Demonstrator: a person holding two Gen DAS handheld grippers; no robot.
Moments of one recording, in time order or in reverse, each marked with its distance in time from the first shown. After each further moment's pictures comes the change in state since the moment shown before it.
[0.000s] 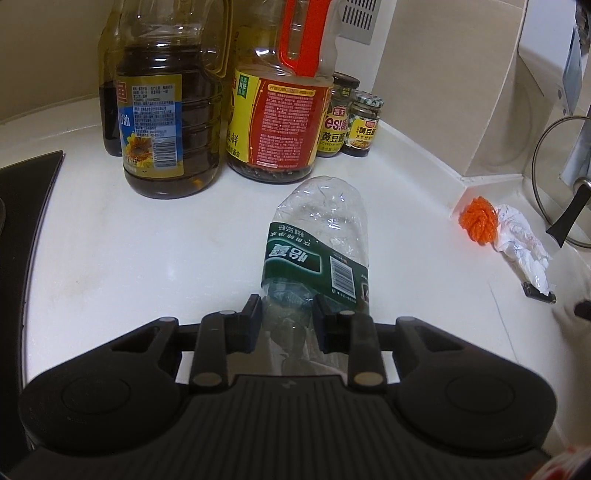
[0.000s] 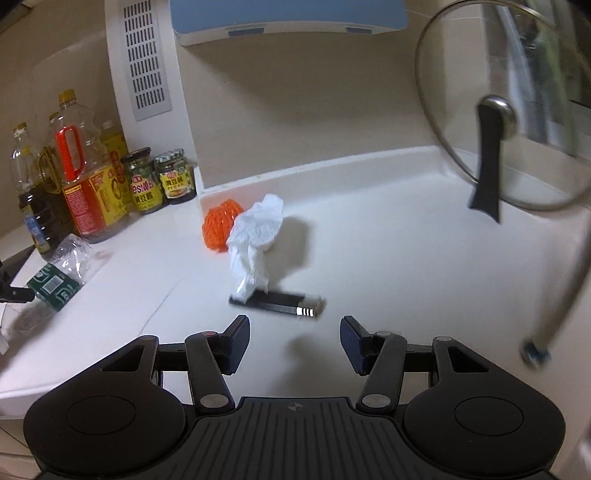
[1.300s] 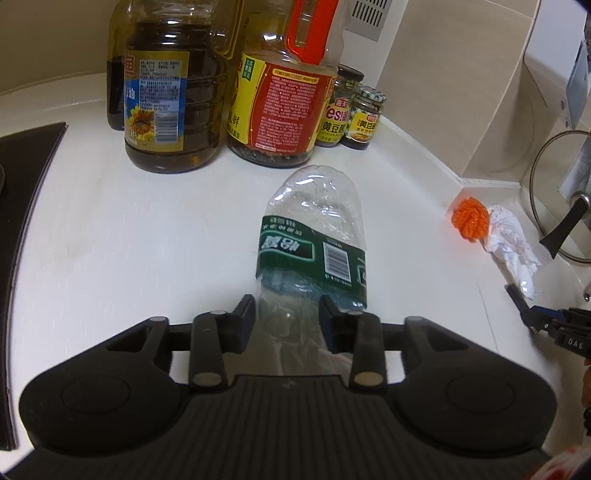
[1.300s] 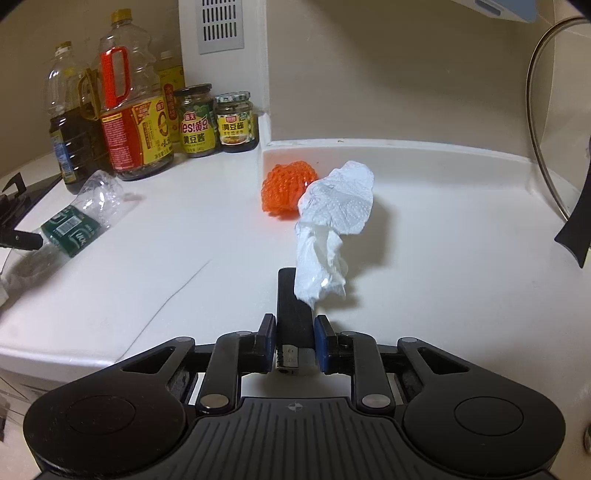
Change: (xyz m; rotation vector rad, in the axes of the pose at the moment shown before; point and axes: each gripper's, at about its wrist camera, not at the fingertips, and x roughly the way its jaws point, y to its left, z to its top) left arm -0.004 0.001 -0.009 -0.079 0.035 -0.032; right arm 0.053 0.041 0.001 -0.189 0.121 0.083
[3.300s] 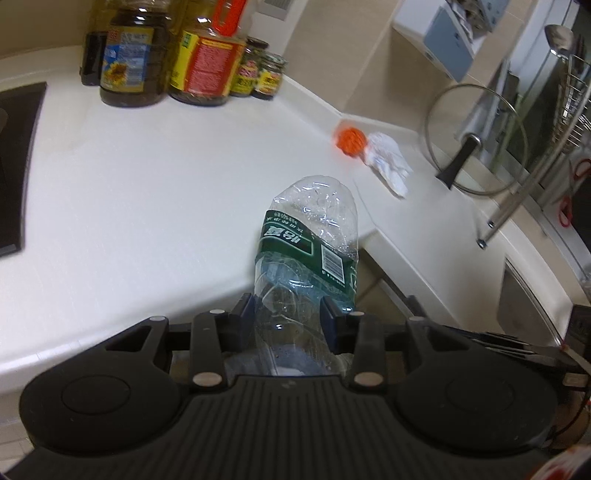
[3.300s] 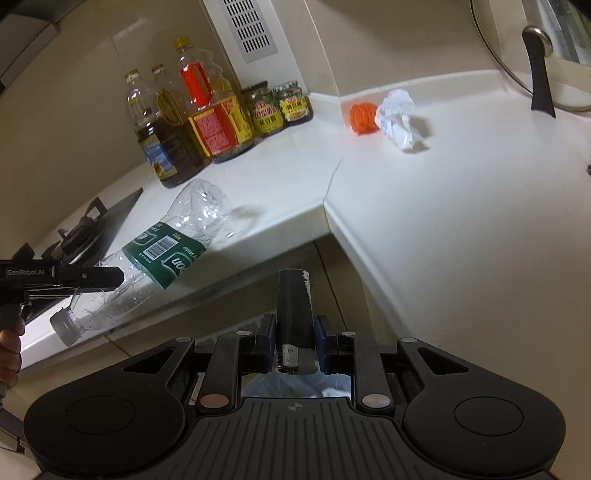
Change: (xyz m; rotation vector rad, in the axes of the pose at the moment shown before) left arm -0.131 -0.022 -0.116 0.056 0.071 -0.242; right arm -0.138 0.138 -0.120 0.301 0.000 0.130
